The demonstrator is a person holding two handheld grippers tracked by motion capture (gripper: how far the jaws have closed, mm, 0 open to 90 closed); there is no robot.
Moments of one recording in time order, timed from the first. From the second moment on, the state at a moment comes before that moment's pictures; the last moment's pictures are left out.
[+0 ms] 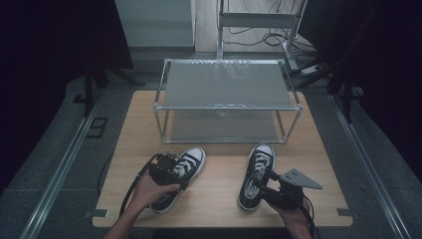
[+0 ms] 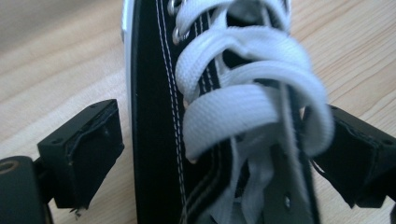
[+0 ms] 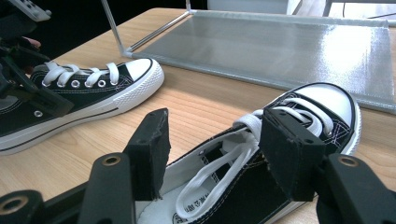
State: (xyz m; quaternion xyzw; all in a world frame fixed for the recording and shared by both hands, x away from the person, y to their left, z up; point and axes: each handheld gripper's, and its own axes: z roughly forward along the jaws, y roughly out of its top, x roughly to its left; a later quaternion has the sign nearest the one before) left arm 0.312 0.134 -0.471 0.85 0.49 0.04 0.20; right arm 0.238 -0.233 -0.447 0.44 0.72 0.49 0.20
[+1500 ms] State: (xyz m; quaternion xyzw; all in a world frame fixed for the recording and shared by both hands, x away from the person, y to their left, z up) left arm 0.317 0.141 -0.460 0.85 0.47 -0.01 0.25; right arm 0.241 -0.241 -0.451 0.45 0.72 0.49 0.21
